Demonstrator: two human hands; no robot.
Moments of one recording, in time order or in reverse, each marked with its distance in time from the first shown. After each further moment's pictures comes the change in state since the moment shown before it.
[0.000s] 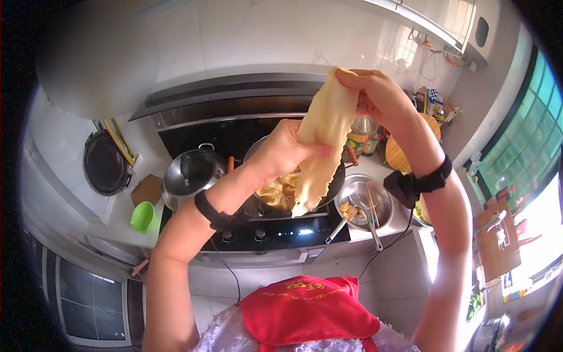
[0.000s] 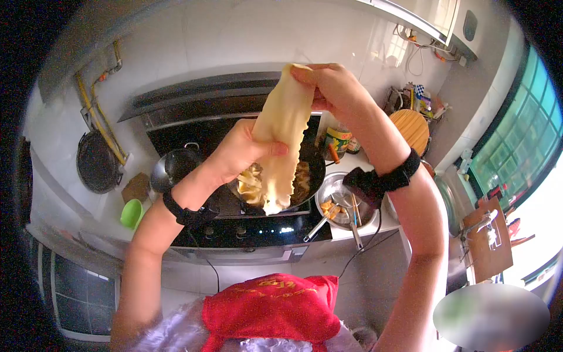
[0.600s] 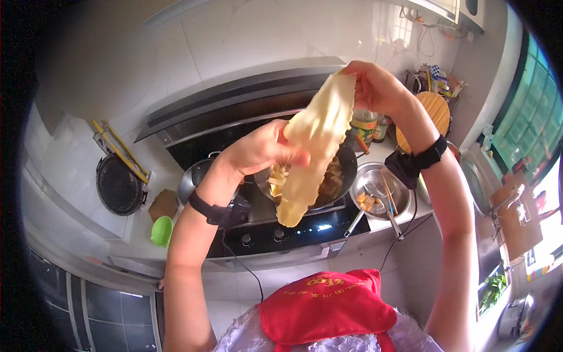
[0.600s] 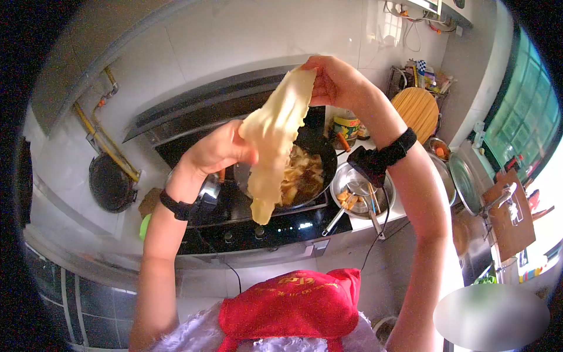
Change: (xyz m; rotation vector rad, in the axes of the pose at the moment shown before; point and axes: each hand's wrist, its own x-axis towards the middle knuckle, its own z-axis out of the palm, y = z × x) left_hand 0.000 0.019 -0.035 -0.109 -0.377 -0.079; right_hand 0.028 0.035 -0.043 0.364 -0.073 0.234
